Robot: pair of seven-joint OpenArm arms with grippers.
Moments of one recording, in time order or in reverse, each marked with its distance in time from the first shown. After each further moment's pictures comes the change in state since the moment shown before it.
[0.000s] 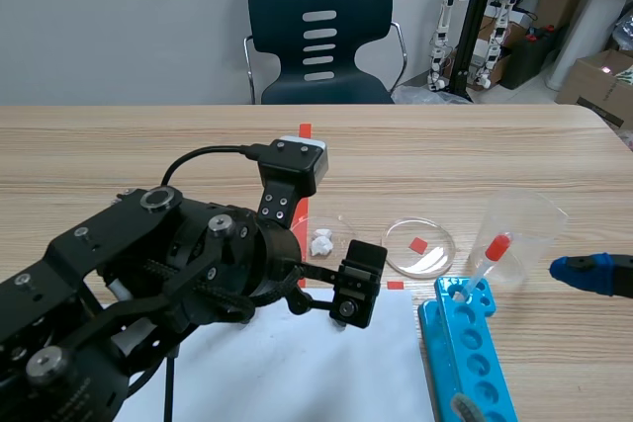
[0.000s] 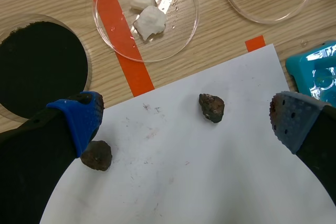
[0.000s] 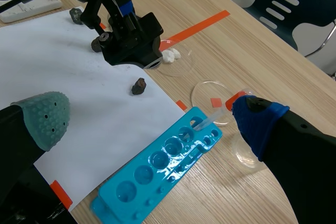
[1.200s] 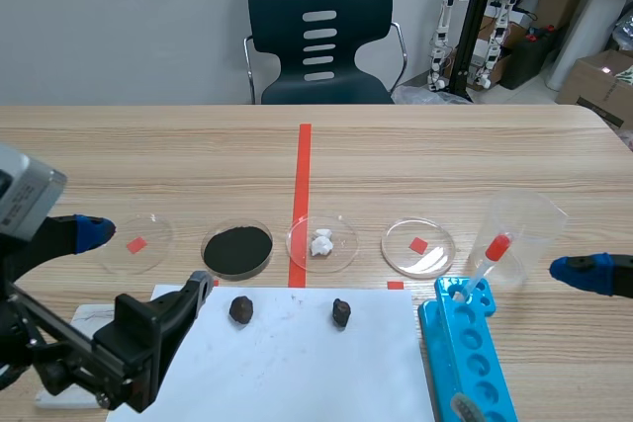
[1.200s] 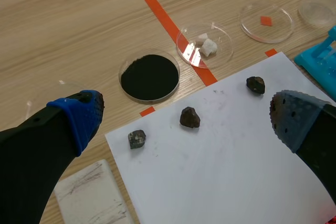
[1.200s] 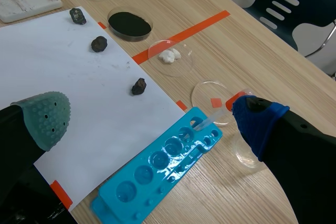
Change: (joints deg) left arm 43.7 -16.8 -36.7 23.3 1.0 -29.3 -41.5; right arm 0.0 0.0 0.0 0.0 0.0 0.0 0.0
